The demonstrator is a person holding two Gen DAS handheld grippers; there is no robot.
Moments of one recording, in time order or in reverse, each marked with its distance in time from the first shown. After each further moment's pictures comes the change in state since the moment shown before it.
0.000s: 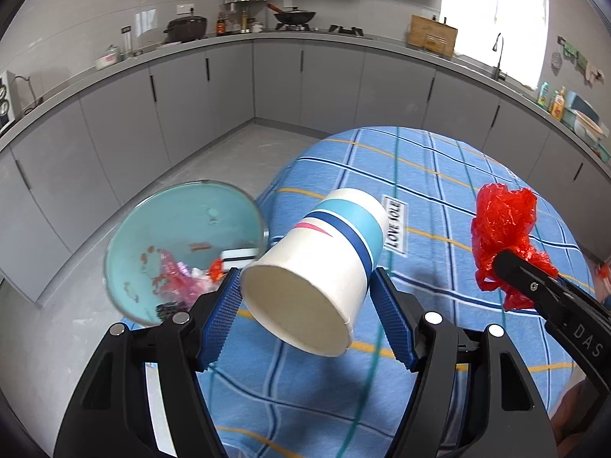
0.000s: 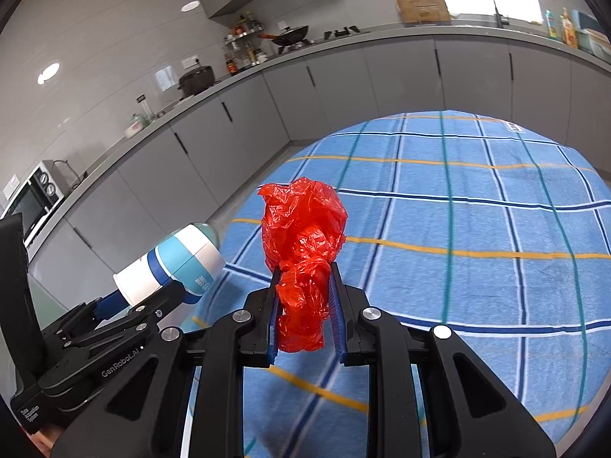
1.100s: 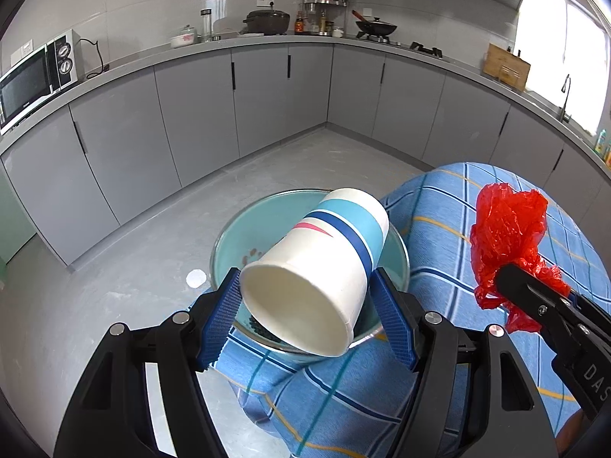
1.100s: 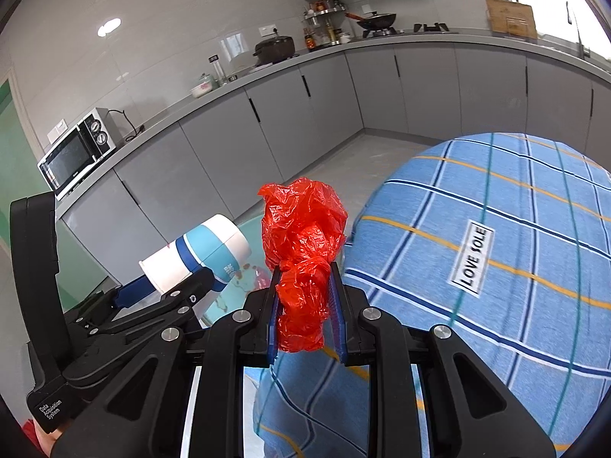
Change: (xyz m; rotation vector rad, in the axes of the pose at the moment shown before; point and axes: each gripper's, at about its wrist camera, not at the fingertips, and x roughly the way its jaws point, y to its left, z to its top) left arm -0.002 0.117 0.011 -0.169 -0.021 0.183; right arm 0.063 0.130 0.008 -0.175 0.073 0.185
